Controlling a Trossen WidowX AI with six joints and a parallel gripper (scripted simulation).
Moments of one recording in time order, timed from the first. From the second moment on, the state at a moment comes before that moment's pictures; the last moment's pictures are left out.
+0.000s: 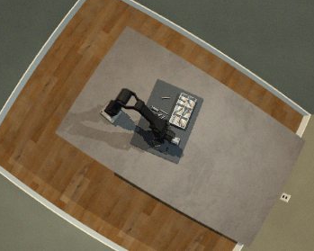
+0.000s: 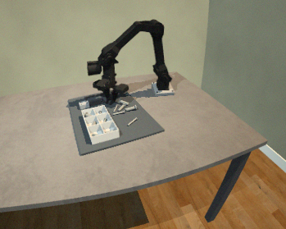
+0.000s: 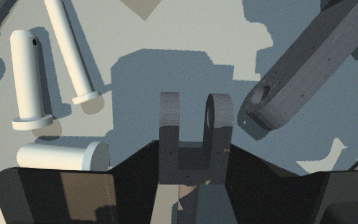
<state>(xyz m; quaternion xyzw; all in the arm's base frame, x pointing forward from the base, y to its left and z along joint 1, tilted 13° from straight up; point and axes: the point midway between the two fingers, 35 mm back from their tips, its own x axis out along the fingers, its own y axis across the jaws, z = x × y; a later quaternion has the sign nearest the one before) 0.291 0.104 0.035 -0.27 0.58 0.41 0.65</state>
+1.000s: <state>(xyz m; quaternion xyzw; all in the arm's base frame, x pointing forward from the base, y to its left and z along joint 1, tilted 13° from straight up) 0.288 0.099 0.051 -0.27 0.59 0.41 0.65</state>
